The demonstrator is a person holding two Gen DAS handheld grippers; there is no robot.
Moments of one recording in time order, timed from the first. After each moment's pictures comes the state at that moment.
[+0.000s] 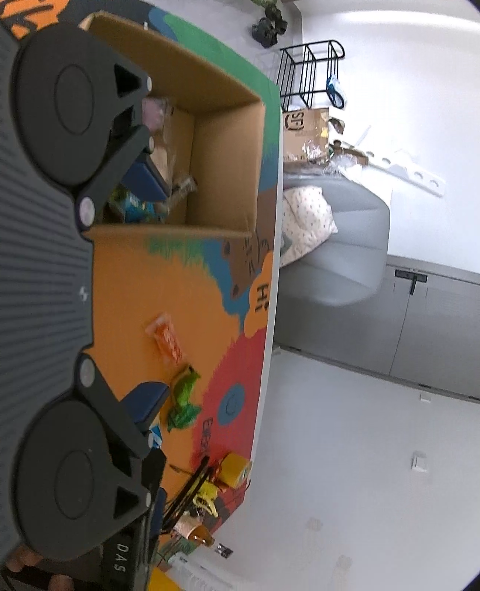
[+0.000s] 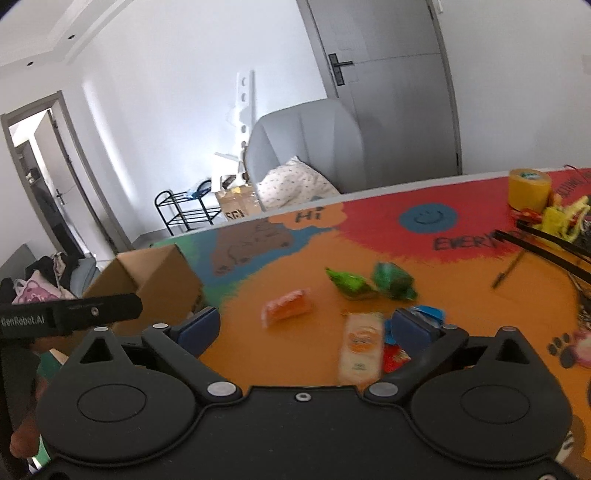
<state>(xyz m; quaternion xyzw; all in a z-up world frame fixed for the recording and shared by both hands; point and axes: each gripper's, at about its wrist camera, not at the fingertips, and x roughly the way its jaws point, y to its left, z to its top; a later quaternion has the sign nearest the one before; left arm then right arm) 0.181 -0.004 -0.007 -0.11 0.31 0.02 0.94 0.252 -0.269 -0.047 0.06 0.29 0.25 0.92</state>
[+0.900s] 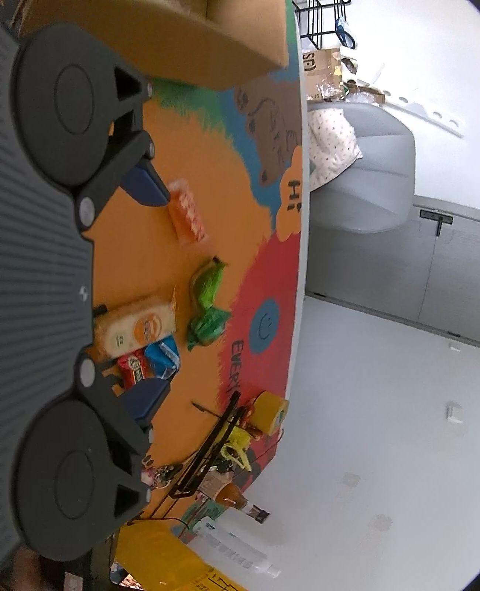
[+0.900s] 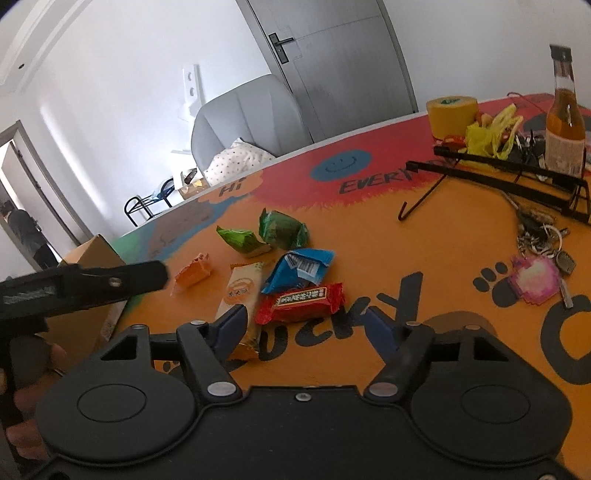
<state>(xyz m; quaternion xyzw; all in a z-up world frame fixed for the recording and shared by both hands) 0.239 -0.108 -0.052 -0.11 0.34 -0.06 0.93 0.275 -0.354 -0.108 0.12 0.34 0.21 0.91</state>
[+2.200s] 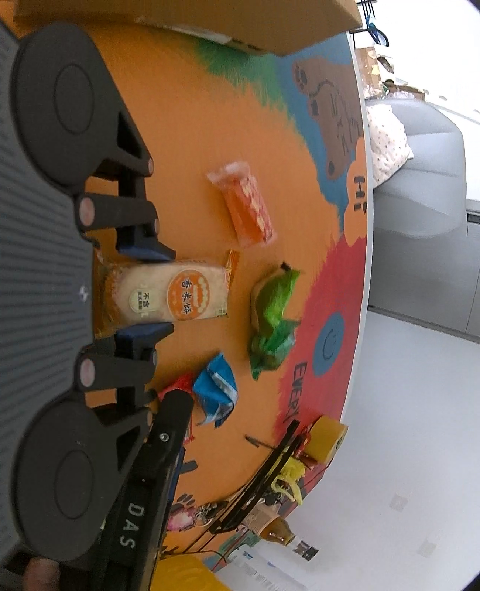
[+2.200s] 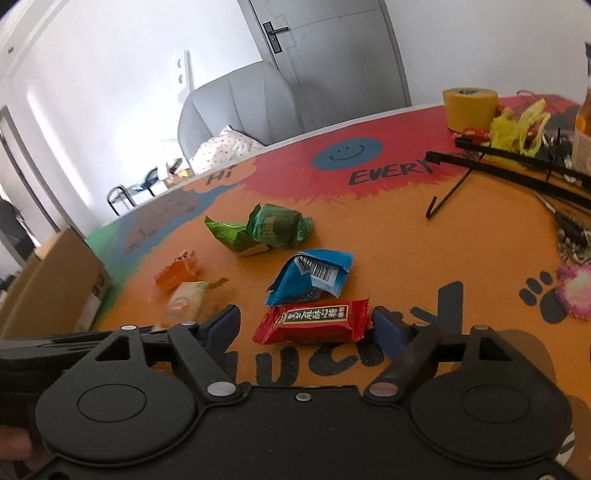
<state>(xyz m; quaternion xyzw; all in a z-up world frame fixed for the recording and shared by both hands) 0.265 -0.112 -0.106 -0.10 0.41 -0.04 0.91 0.303 -0.308 -0.123 0.09 0.35 0.18 0.92</state>
